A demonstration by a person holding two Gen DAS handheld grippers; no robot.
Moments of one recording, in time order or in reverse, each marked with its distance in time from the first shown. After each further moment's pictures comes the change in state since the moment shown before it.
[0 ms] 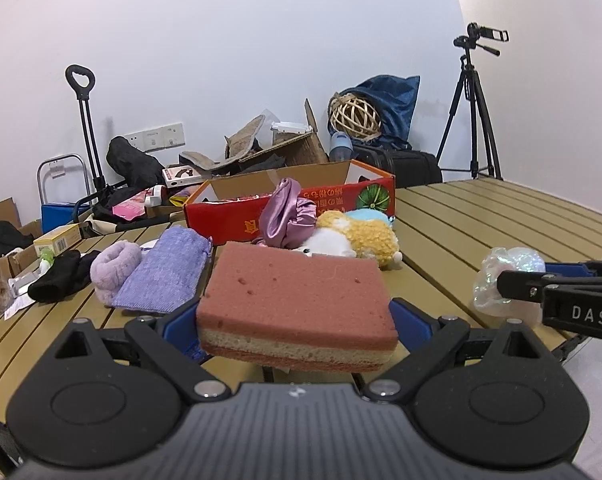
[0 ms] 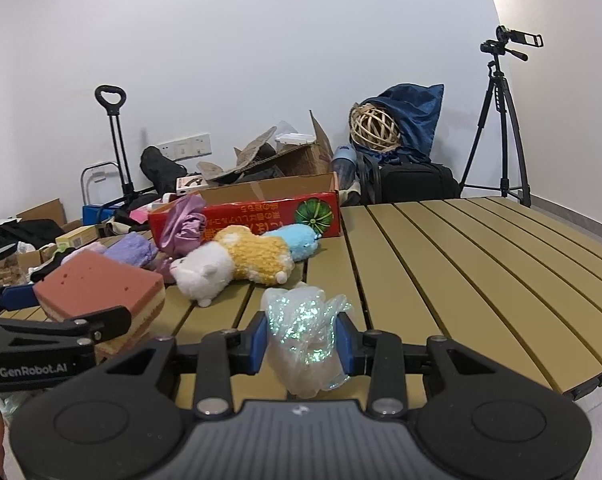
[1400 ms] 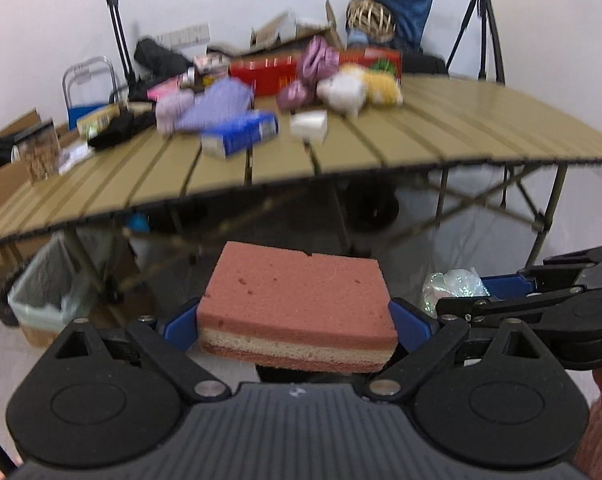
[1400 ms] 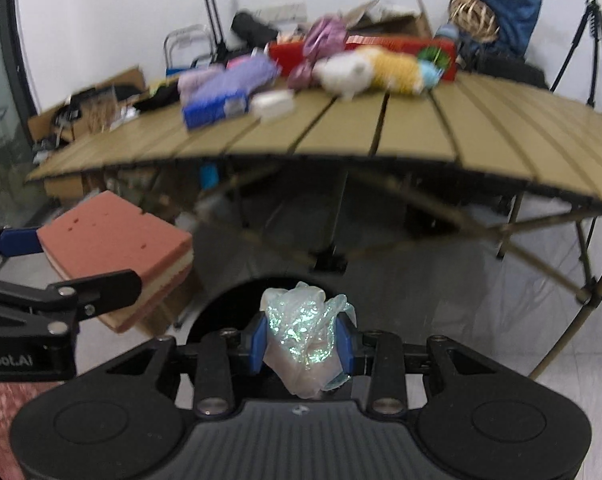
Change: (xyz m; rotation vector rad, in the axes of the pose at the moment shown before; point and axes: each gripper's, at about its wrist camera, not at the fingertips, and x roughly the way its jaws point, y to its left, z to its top) left arm -0.113 0.019 -0.104 -0.028 0.330 0.038; right arm -0.055 0.070 -0.105 -0.132 0.412 0.212
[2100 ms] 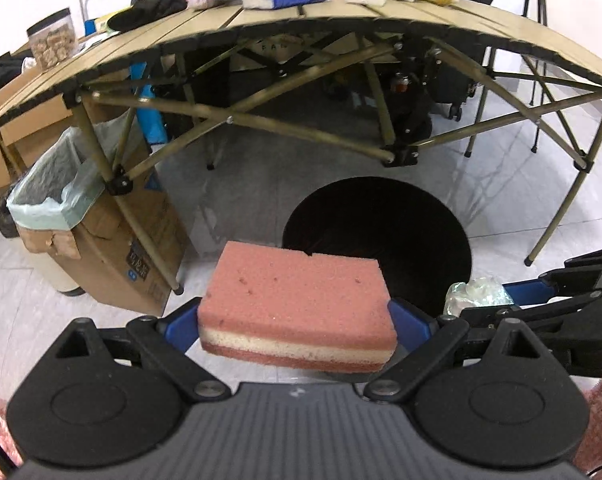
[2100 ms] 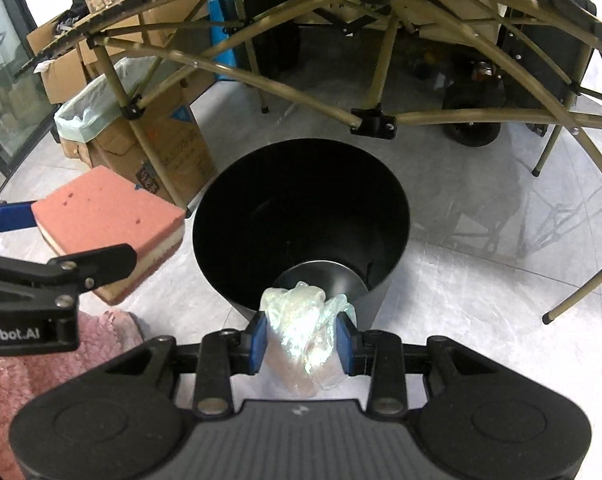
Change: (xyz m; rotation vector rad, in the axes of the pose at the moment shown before) left arm 0.042 0.029 -0.059 -0.083 0.221 0.043; right arm 0.061 0.028 -0.048 -0.042 0.311 0.033
